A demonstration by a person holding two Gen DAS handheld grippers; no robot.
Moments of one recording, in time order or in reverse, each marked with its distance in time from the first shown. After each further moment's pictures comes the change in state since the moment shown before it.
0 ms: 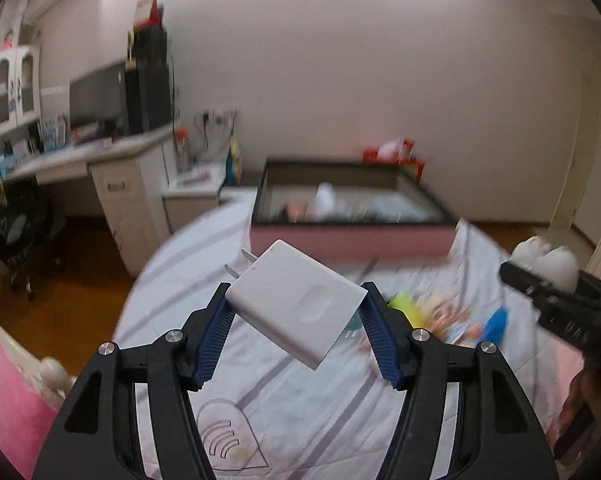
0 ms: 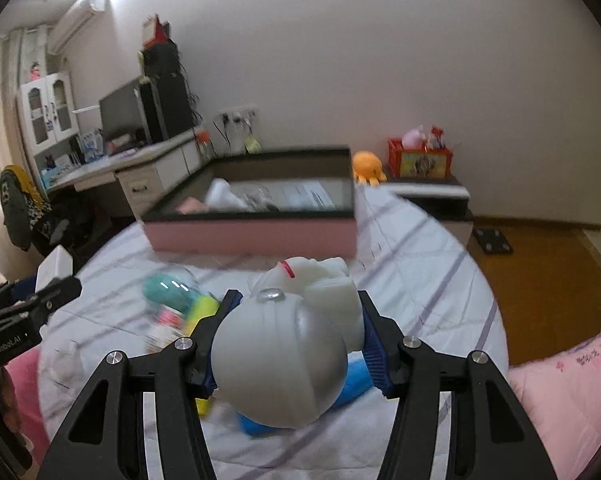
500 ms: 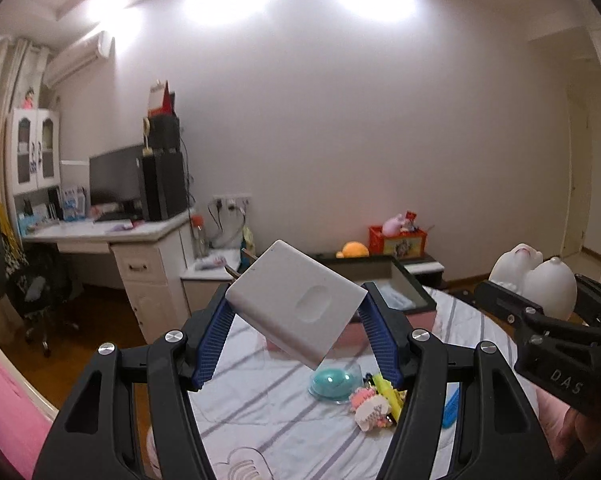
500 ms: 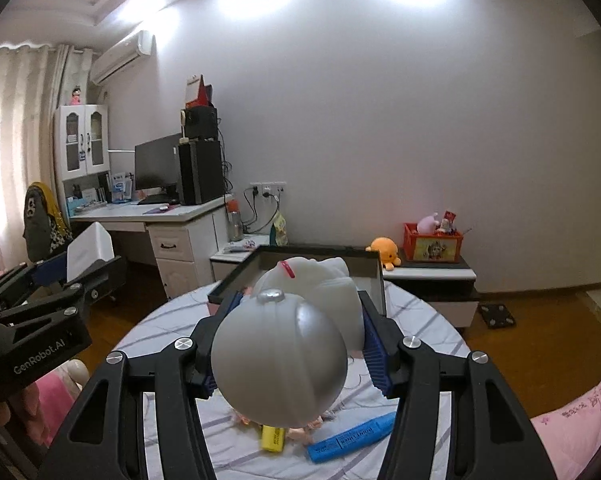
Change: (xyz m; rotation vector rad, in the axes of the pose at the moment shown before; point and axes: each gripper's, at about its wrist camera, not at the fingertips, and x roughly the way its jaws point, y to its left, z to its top) left arm -0.082 -0.009 0.036 0.057 -0.275 0.064; right arm -0.072 0.052 0.034 -0.089 -0.246 0.029
